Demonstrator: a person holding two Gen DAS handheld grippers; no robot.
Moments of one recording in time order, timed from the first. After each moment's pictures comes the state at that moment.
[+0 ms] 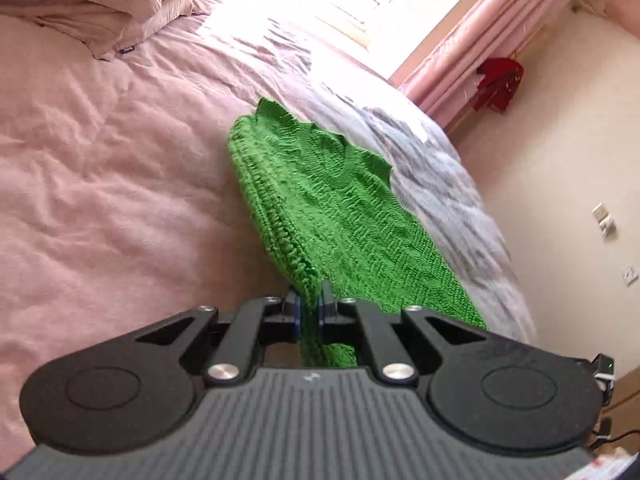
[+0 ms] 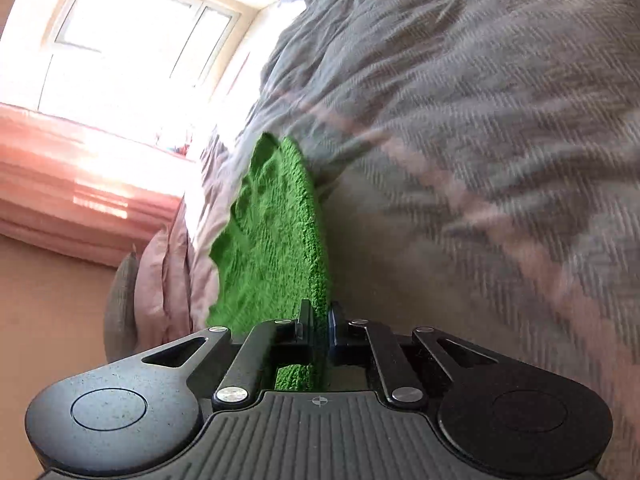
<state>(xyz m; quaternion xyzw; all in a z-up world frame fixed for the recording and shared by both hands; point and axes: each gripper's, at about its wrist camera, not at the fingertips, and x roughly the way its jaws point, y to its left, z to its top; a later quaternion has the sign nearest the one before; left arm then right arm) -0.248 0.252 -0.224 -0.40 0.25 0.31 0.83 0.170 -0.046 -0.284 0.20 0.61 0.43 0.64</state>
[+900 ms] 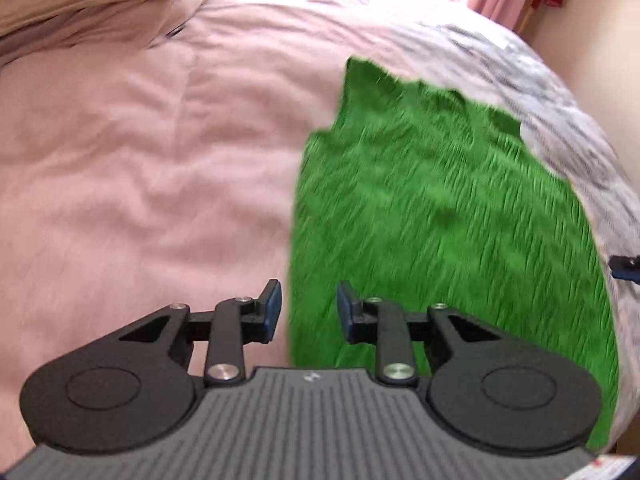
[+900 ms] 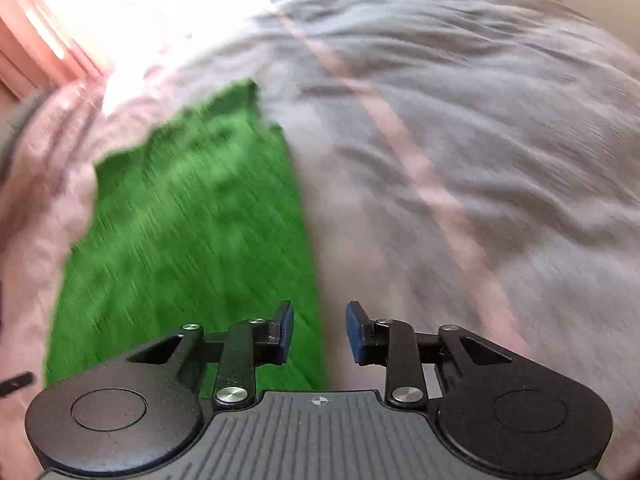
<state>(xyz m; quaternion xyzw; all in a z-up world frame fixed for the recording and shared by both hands) -0.245 0.303 -0.285 -0.29 0.39 0.37 0.79 0.155 0.038 -0.286 -0.05 0.52 0.44 0.73</state>
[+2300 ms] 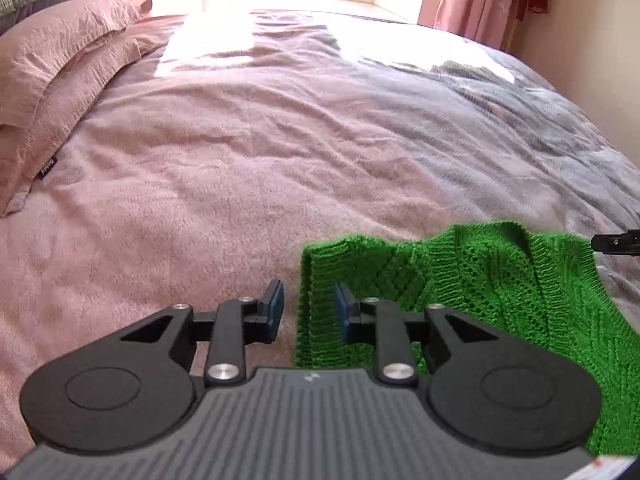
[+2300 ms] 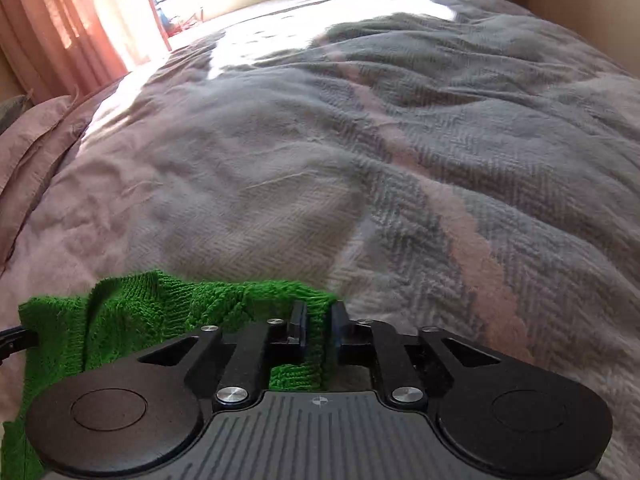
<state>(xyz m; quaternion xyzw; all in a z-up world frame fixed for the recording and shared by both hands) -0.053 0.482 -0.327 -0.21 0.35 0.36 0.84 0.263 0.285 -0.328 -0.13 0.42 0.45 0.78</state>
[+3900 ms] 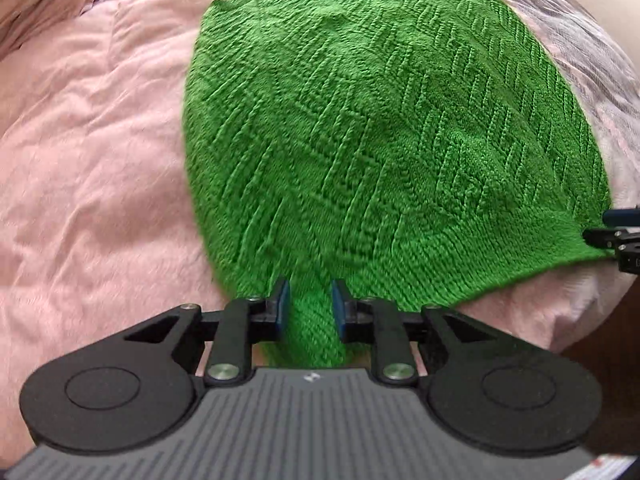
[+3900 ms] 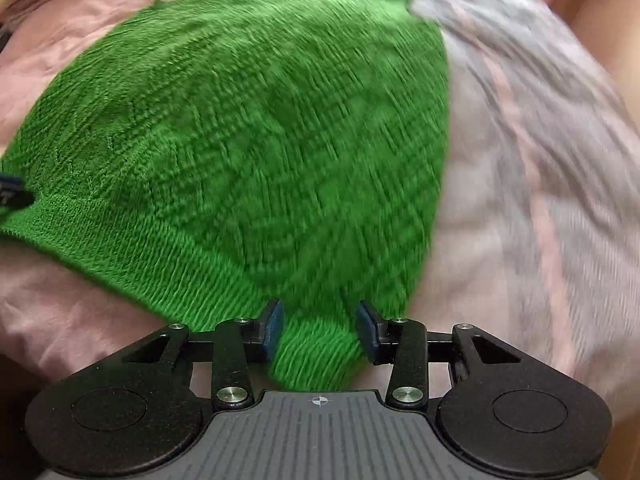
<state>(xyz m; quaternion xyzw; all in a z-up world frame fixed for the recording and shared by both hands) -0.262 0.150 -0.315 -0.22 0.54 0.30 0.75 -0.029 -0.034 -0.325 -0.35 0.47 0.44 0.68</state>
